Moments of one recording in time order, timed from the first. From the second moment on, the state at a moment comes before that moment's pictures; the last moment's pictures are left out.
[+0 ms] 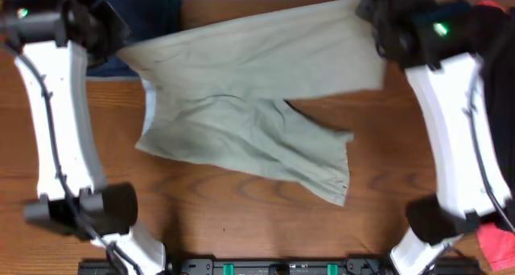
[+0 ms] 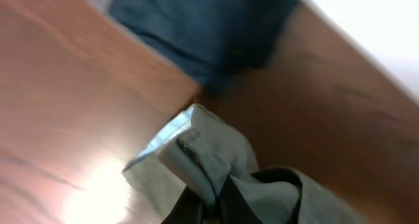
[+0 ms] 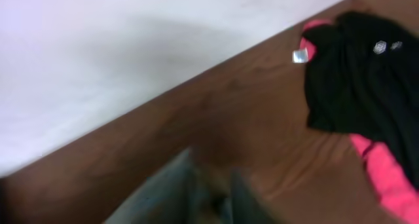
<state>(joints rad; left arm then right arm) 0.14 1.89 2.22 -1.43 -0.07 -0.52 0.32 1.89 2.30 -1.21 0.56 0.67</state>
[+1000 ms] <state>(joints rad) 0.14 2.06 2.22 -1.70 -0.19 -0.51 0.24 1.95 2.23 -1.57 0.03 0.47</state>
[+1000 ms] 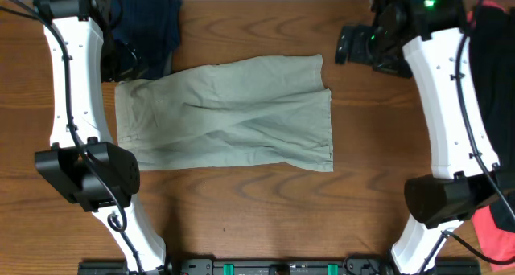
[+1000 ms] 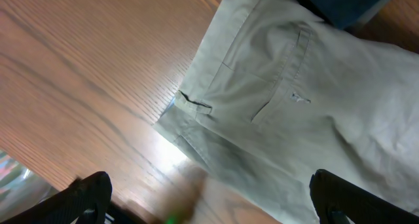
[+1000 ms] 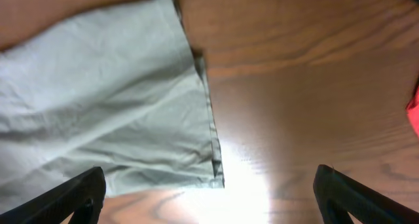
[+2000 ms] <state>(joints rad) 0.14 1.93 2.09 -1.70 -0.04 -0.40 0.31 1.95 1.40 -0.95 -0.14 0.46</state>
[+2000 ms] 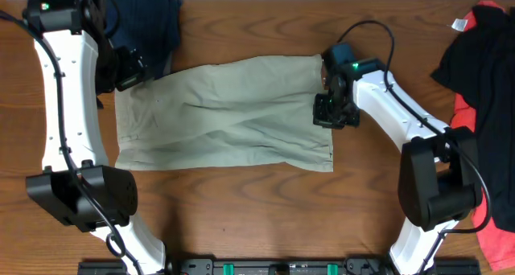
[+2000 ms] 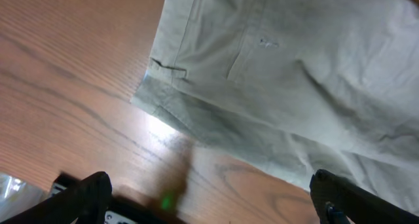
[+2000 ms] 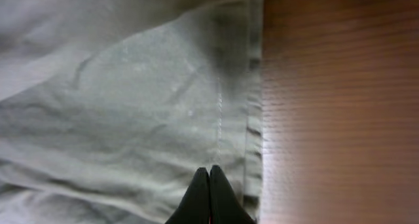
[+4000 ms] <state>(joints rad) 0.14 1.93 1.98 -1.69 -0.04 -0.40 -0.09 1.82 1.48 -1.17 0.02 0.50</state>
